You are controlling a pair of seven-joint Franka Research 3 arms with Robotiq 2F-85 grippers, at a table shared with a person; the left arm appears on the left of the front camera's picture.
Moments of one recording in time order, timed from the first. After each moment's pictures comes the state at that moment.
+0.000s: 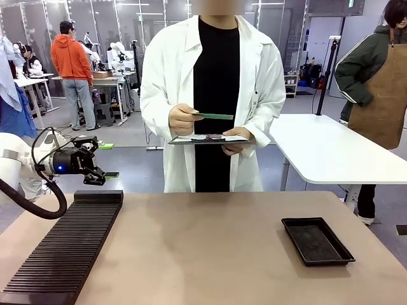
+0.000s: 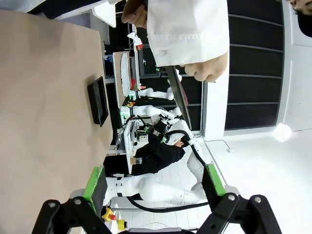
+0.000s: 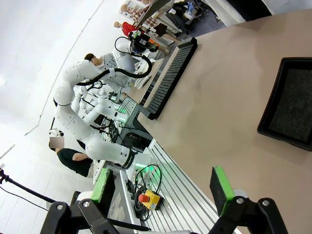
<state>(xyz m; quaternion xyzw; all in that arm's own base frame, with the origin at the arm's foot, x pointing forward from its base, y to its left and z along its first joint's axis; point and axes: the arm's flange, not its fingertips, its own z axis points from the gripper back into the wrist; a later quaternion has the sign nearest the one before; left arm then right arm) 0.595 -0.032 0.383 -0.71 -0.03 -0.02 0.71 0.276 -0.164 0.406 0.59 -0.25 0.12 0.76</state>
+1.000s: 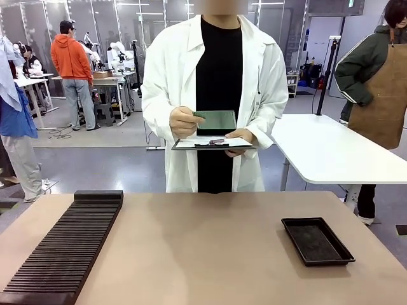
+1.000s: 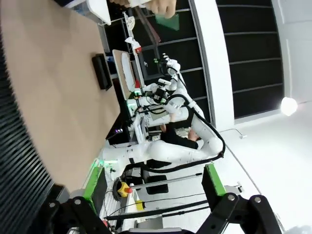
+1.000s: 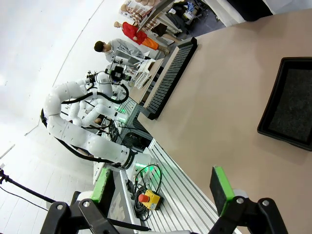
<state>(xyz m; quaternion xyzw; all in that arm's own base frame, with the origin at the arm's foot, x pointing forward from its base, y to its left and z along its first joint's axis) 0.393 0.160 0.391 -0.70 -0.11 -0.06 0.71 0.276 -0.164 0.405 0.59 -0.25 0.12 0.76</state>
